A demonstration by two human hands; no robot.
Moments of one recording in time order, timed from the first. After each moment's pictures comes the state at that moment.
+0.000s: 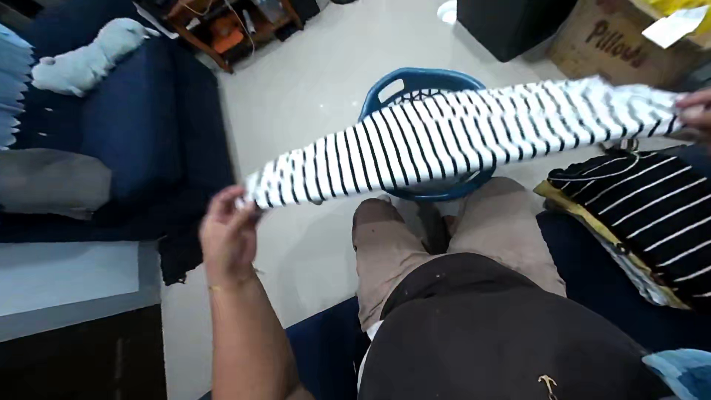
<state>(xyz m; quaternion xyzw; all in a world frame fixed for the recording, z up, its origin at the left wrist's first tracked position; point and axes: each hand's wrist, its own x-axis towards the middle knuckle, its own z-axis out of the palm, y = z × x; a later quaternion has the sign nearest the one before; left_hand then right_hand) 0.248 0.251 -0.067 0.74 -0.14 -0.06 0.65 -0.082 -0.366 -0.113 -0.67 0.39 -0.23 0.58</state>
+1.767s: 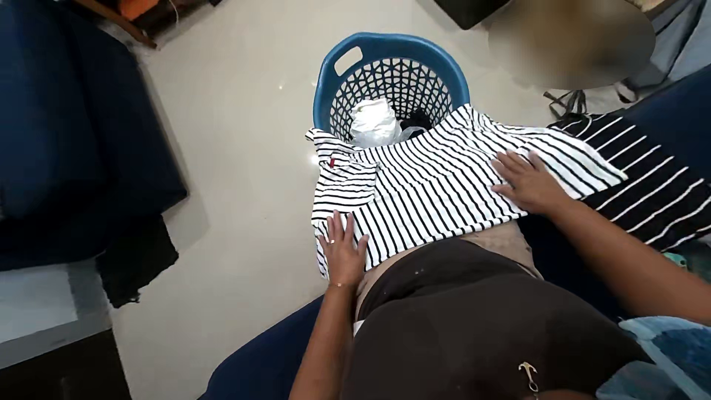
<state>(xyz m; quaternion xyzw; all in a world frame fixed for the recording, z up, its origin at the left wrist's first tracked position) 0.105 0.162 -0.252 0.93 -0.28 -0.13 0.19 -0.097 -0.263 -0.272 -0.98 0.16 0.07 0.14</state>
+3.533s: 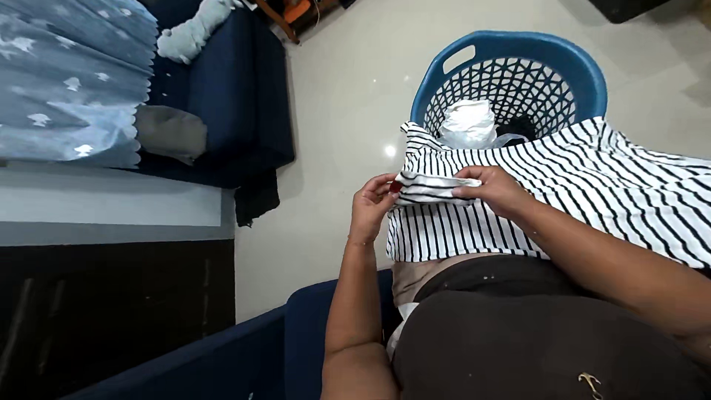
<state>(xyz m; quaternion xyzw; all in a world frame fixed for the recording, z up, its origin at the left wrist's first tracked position) 0.177 0.184 -0.145 0.71 -0.17 -0.18 0.66 0.095 -0.076 -0.189 -0.65 0.06 0.05 0.75</state>
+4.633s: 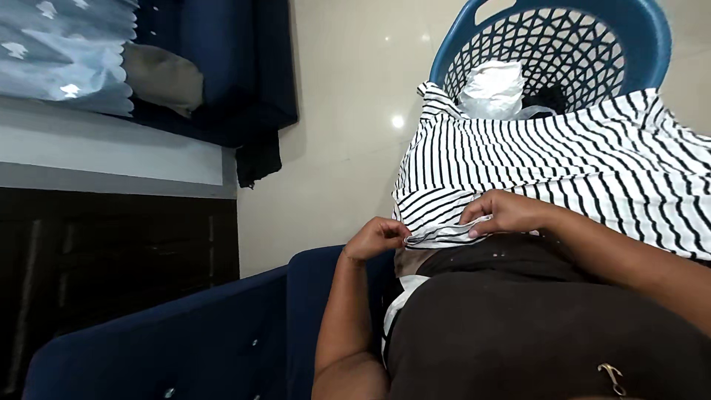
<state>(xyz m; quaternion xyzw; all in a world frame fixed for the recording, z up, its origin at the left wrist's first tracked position) 0.115 0.263 -0.160 0.72 -0.22 -0.43 0.50 0.061 -0.062 -0.188 -0.71 -0.15 0.33 0.60</state>
